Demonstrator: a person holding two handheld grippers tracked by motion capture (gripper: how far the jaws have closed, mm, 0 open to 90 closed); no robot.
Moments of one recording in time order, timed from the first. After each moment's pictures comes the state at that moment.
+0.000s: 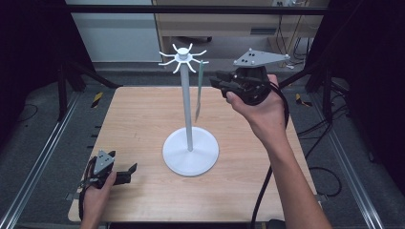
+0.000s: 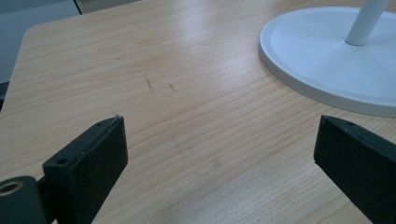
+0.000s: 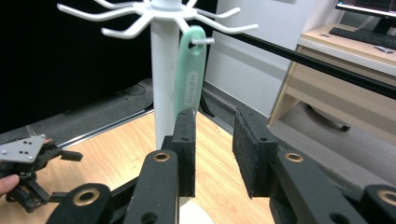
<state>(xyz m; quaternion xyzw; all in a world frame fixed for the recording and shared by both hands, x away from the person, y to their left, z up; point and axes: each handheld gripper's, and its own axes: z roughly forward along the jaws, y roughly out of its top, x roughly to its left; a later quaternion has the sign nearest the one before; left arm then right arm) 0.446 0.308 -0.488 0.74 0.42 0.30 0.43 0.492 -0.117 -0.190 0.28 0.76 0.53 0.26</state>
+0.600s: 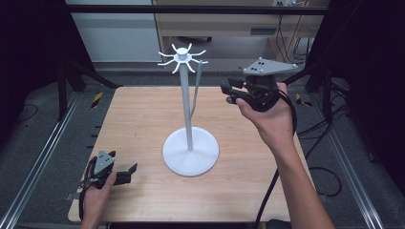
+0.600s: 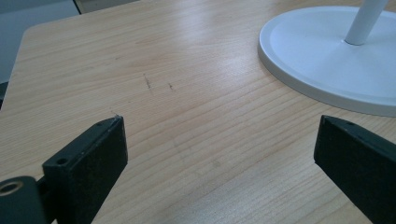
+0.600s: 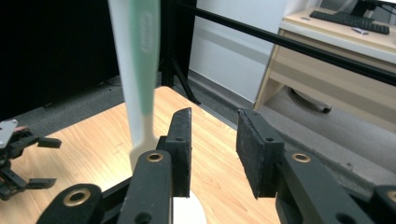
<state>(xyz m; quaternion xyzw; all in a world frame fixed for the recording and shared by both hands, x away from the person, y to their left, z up) 0.446 0.308 -0.488 0.75 0.42 0.30 0.42 0.491 -0.138 -0.209 0.31 0.76 0.50 0.27</state>
